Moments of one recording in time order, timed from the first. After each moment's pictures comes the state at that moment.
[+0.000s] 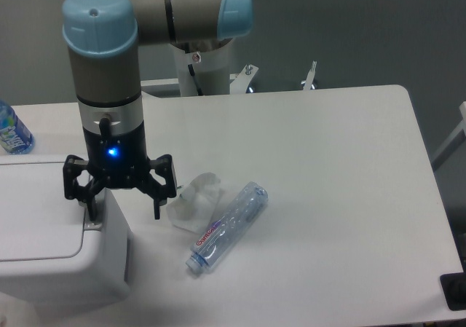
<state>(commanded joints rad) 2.13 -1.87 -1.35 -1.04 1.47 0.05</state>
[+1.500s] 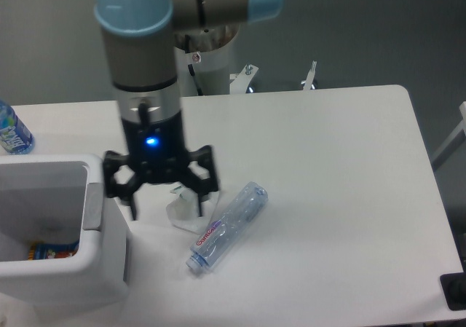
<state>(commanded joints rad) 2.29 -1.83 -1.30 -1.14 1.62 0.34</state>
